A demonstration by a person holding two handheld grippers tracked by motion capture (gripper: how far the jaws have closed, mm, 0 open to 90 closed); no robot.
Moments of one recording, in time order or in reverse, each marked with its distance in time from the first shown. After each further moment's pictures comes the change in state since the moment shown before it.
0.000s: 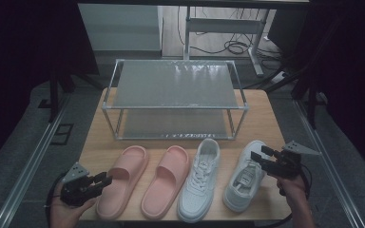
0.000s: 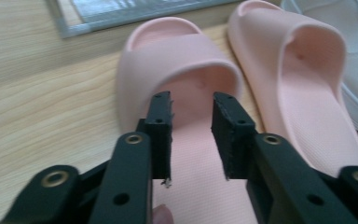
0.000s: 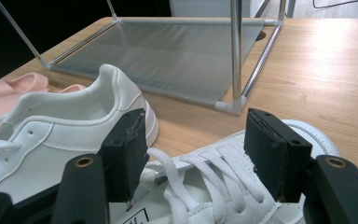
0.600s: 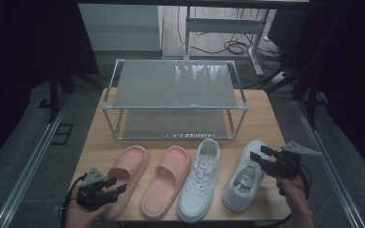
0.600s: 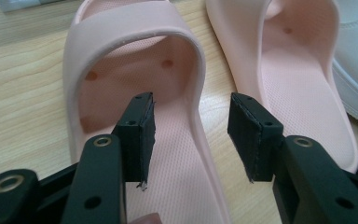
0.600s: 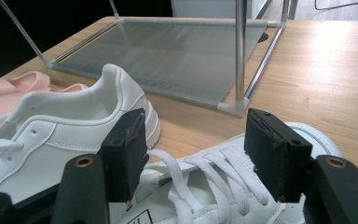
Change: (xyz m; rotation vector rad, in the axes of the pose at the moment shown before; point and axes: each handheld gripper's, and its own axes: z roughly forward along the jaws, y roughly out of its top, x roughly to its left) left arm -0.024 -0.005 0.029 0.067 -0.011 -0.005; right arm 0.002 0.001 0.001 -0.002 0.003 -0.012
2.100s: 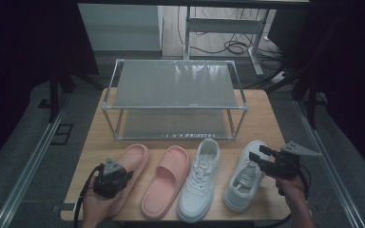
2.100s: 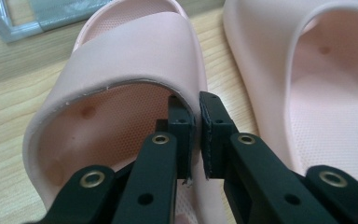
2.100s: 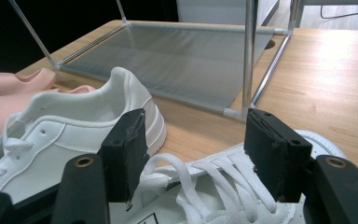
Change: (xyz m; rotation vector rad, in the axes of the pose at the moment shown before) left arm -0.012 0.027 0.032 0.009 0.095 0.036; right arm 0.003 0.000 0.000 -0.021 0.021 -0.025
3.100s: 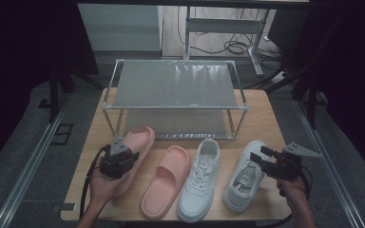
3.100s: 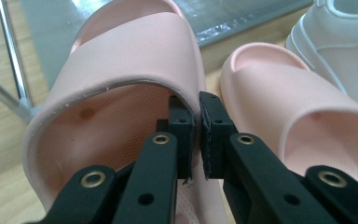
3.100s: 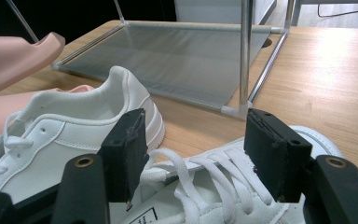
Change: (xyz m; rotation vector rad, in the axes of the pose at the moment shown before) left arm 0.000 0.058 0.009 -0.065 0.013 0.057; right arm -0.001 -0.001 -0.004 0.002 -0.007 0.009
